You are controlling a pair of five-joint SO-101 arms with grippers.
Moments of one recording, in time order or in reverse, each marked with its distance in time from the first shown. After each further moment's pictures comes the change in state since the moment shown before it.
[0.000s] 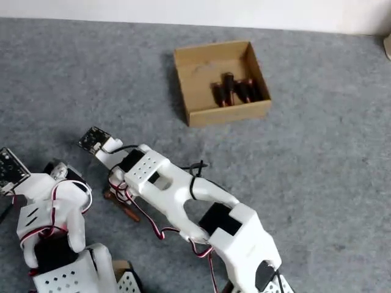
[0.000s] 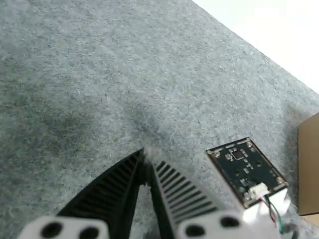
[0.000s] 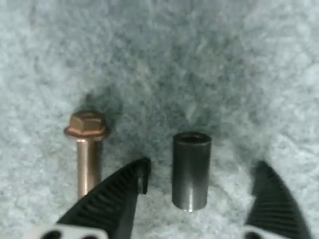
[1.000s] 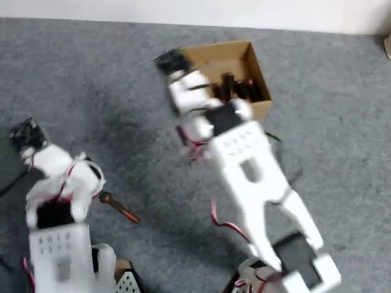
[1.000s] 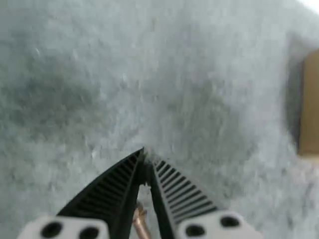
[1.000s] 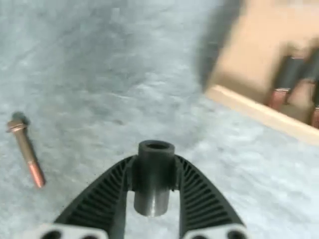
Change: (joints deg) left arm 10.1 27.8 -9.5 -0.2 0.0; right arm 22.8 -43.3 0.0 24.1 1.9
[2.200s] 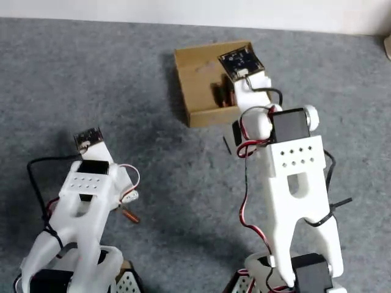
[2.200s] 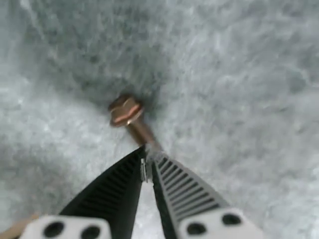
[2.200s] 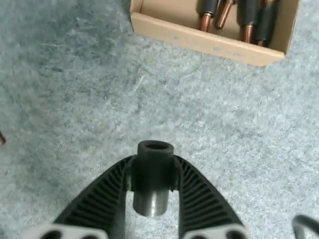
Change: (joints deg) left arm 14.1 33.5 -2.9 5.6 10.9; right arm 15.1 -8.3 0.0 15.5 5.8
